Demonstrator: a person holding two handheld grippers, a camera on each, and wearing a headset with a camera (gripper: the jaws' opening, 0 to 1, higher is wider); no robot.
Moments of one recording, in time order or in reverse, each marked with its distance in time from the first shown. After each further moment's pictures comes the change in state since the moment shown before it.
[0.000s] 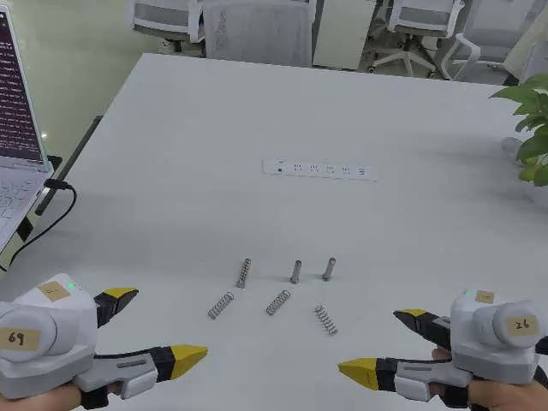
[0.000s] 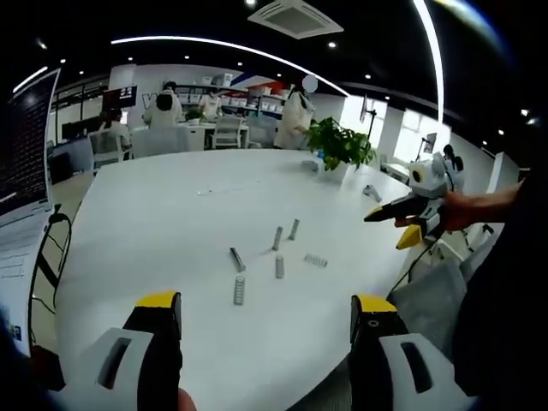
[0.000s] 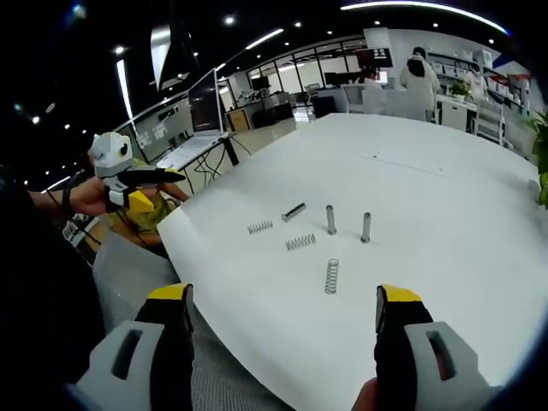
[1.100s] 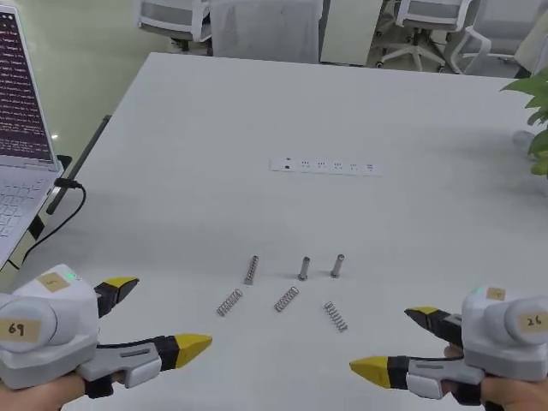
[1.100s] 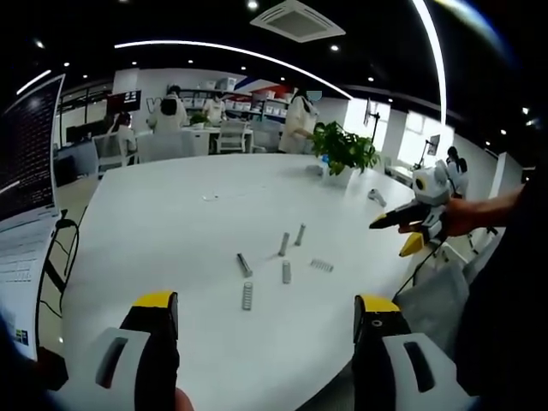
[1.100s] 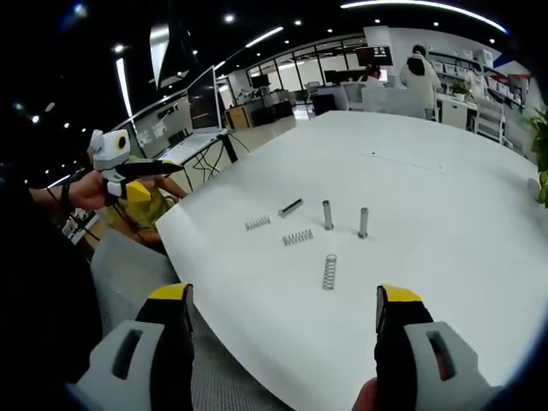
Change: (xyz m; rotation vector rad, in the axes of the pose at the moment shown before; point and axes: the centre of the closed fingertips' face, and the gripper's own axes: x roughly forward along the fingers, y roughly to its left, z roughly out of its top) left arm -0.003 0.003 0.009 0.012 -0.021 0.011; right arm -0.003 -0.005 -0.004 0.005 -0.006 -0.011
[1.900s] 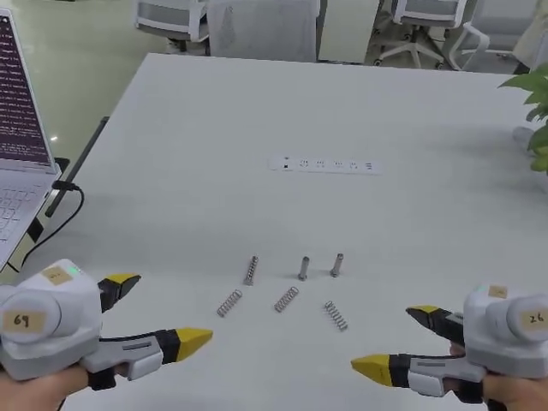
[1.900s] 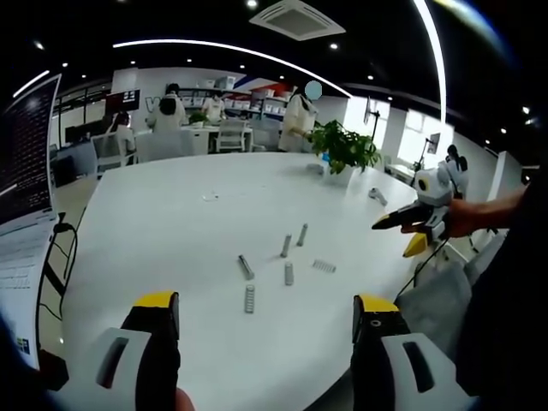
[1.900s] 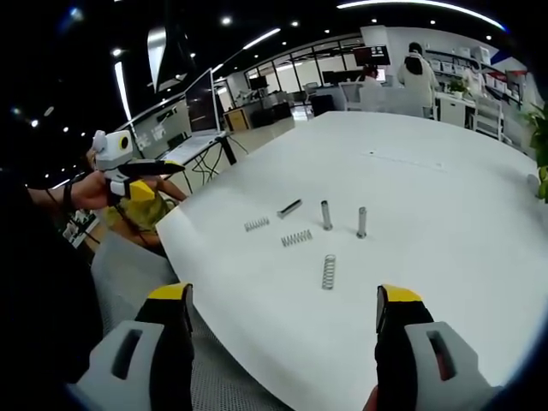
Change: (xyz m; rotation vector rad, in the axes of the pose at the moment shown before) left arm 0.007 0.005 0.004 0.006 0.007 -0.002; right arm -0.001 -0.003 0.000 0.015 -0.007 0.002
